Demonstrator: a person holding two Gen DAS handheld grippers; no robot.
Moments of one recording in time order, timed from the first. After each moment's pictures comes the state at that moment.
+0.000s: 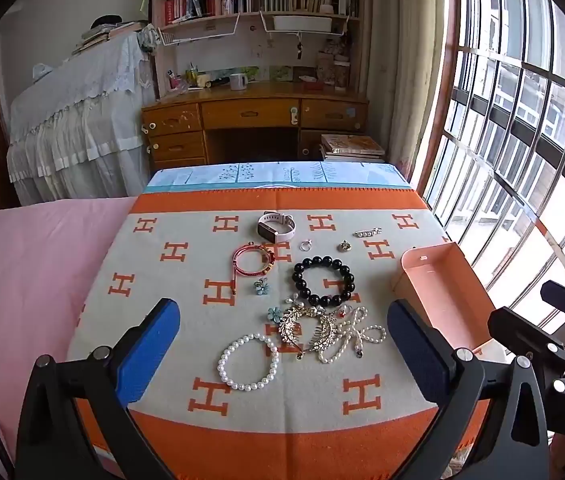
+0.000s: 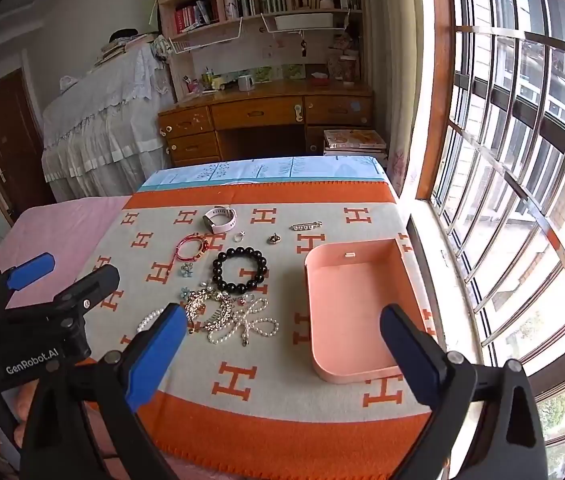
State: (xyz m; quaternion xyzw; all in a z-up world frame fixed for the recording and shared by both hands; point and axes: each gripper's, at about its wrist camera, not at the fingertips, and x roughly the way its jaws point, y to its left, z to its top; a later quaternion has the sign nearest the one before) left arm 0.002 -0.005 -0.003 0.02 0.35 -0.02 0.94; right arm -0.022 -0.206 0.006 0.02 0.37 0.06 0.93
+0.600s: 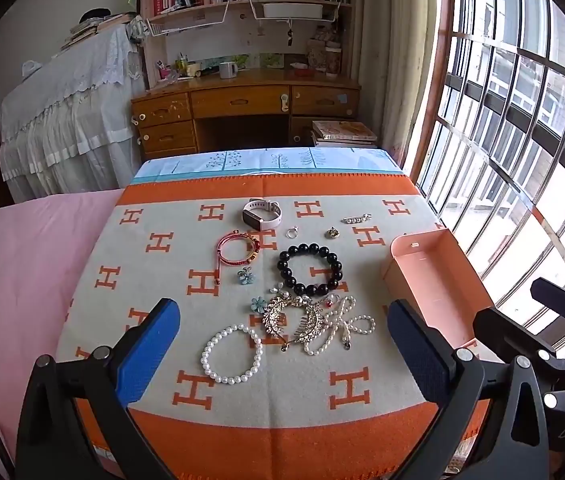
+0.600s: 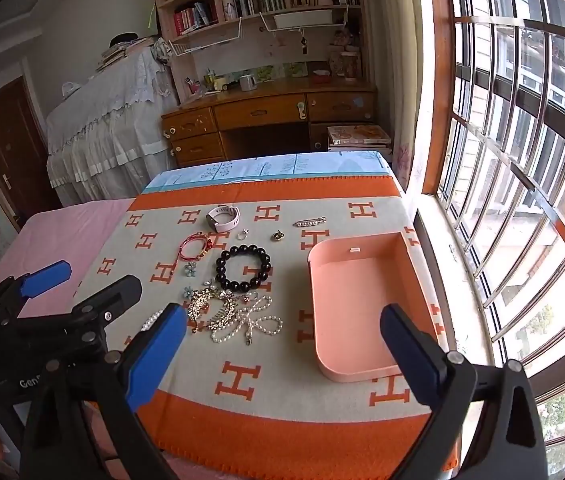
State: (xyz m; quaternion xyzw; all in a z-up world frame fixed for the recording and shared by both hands) left arm 0.006 -0.017 -0.010 0.00 0.38 -0.03 0.92; right arm -0.021 -0.212 -0.004 0.04 0.37 0.08 0.92
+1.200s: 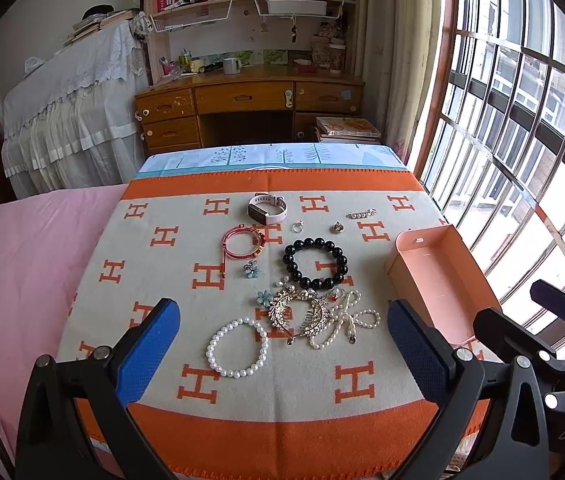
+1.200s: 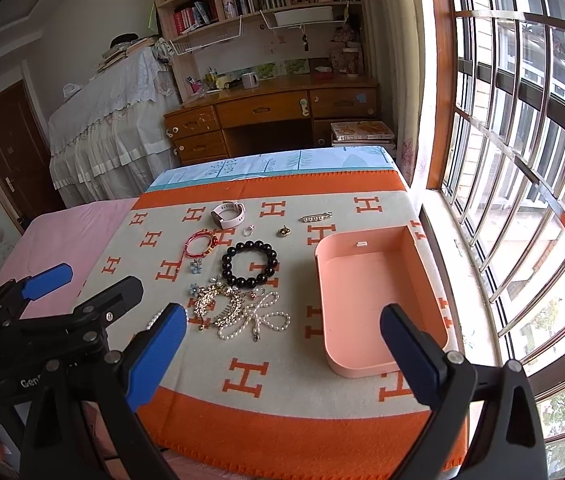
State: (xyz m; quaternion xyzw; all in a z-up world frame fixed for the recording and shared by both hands) left arm 0.007 -0.018 -0.011 0.00 0.39 -0.02 0.92; right arm -0.022 -0.210 -0.007 0.05 0.38 0.08 0.92
